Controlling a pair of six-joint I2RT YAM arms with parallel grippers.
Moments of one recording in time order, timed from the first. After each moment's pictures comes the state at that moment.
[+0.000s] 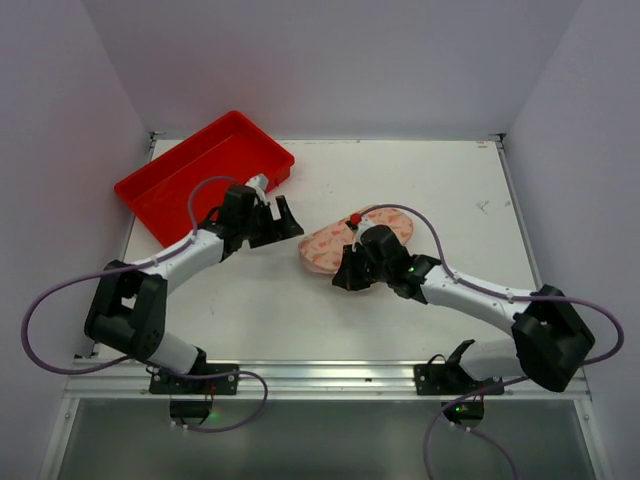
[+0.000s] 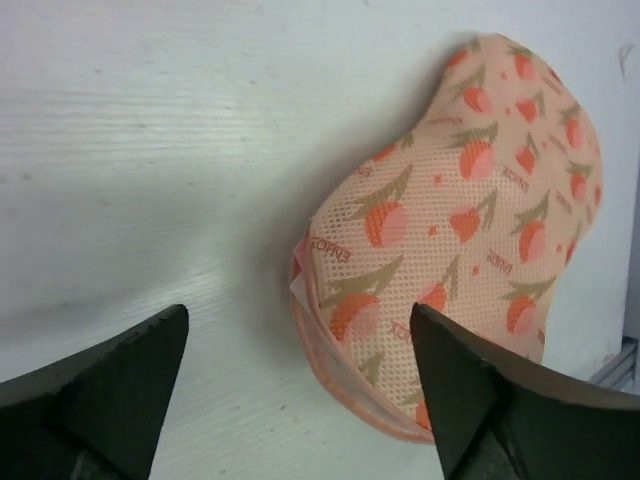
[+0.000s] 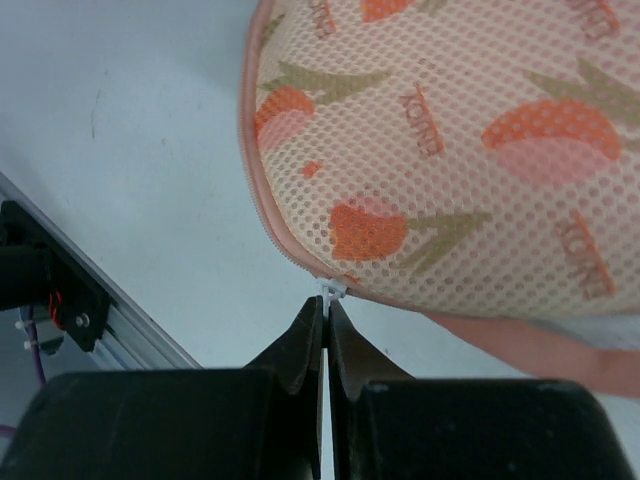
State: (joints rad) left arm -0.39 1.50 0.87 -0.09 0.27 -0.61; right arm 0.78 1.29 0.72 -0.13 -0.15 0.58
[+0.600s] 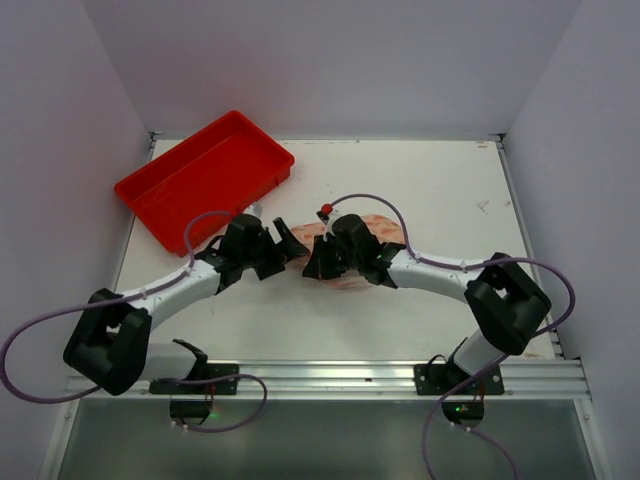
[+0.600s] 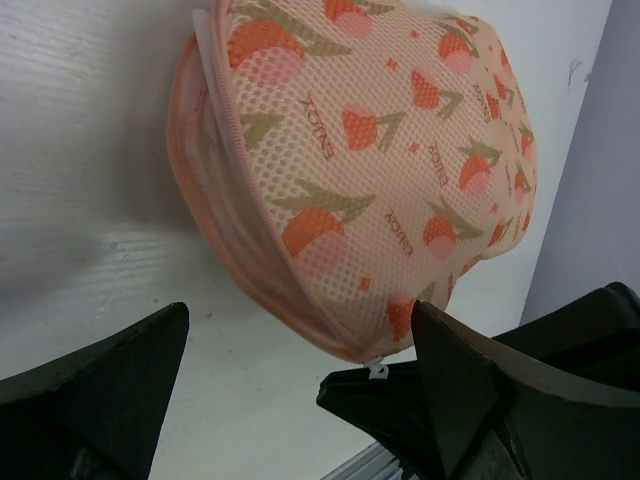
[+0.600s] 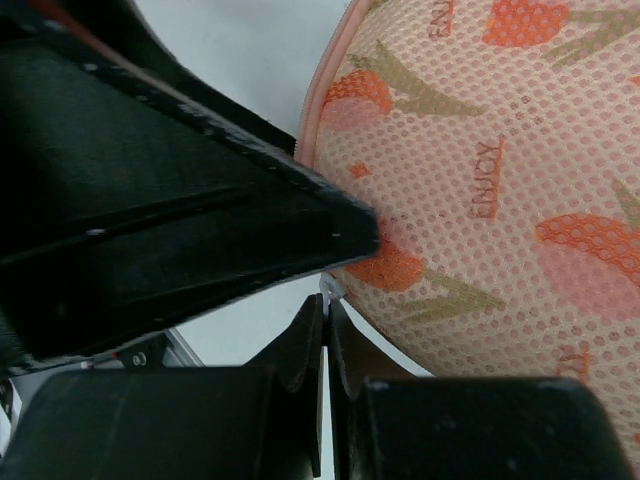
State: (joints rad) left arm -0.49 1.29 0.65 -0.07 0.18 -0.98; right arm 0.82 1.60 0.90 0.05 -0.23 0.64
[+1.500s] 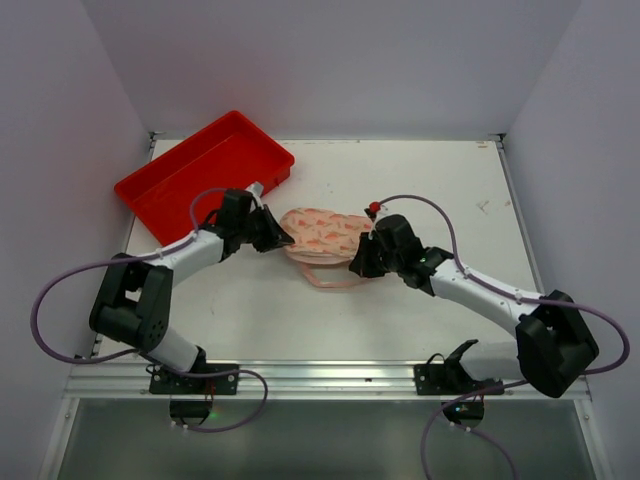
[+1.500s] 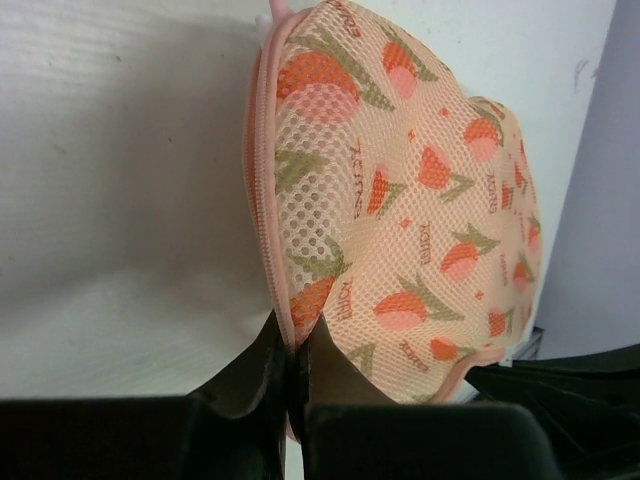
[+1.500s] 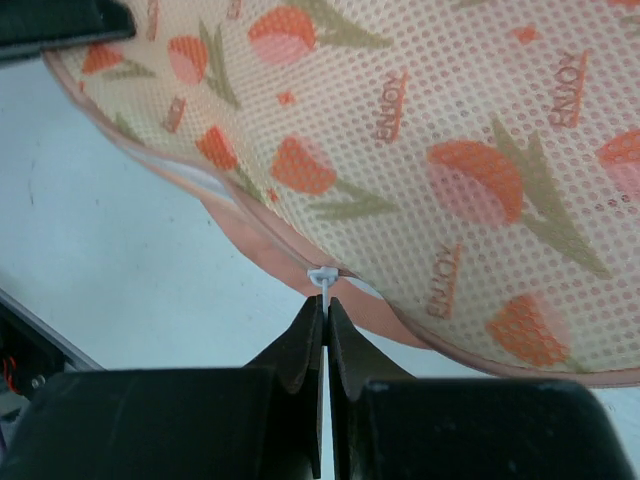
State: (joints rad) left arm -0.33 1.53 0.82 -0.05 0.37 -0.80; right arm 0.65 1.30 0.74 -0.18 -0.10 0.55
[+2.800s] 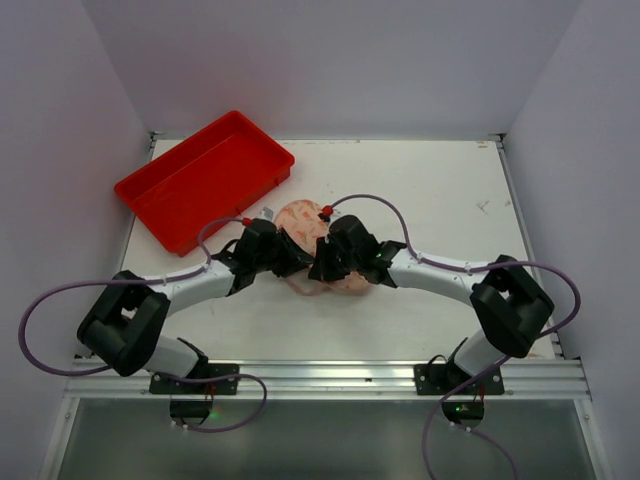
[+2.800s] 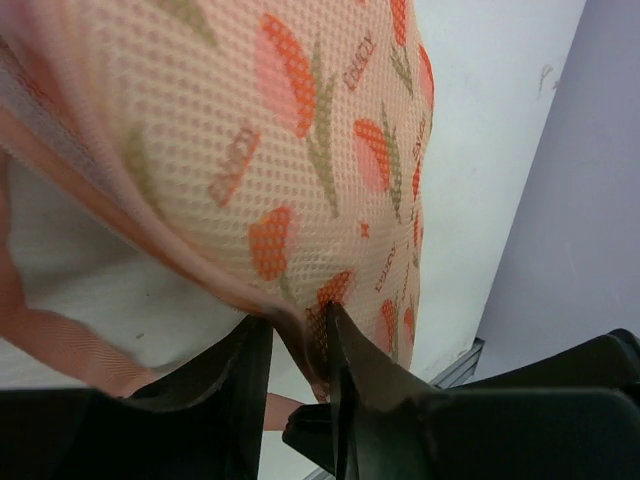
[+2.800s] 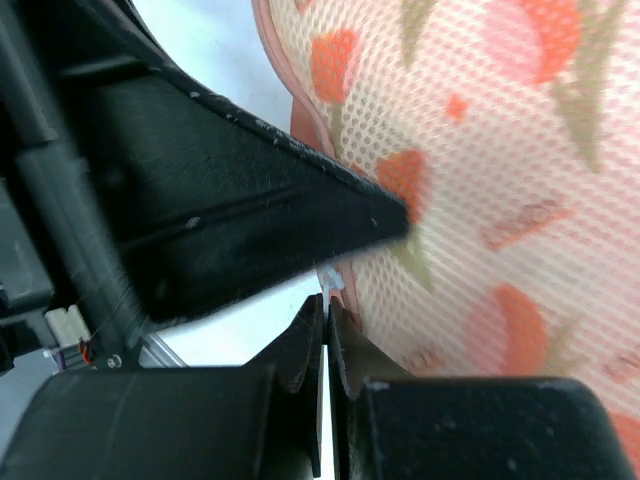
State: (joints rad) left arm -0.59 1.41 0.63 0.12 0.15 -1.15; right arm 0.85 1.58 0.94 -0.09 -0.15 0.64
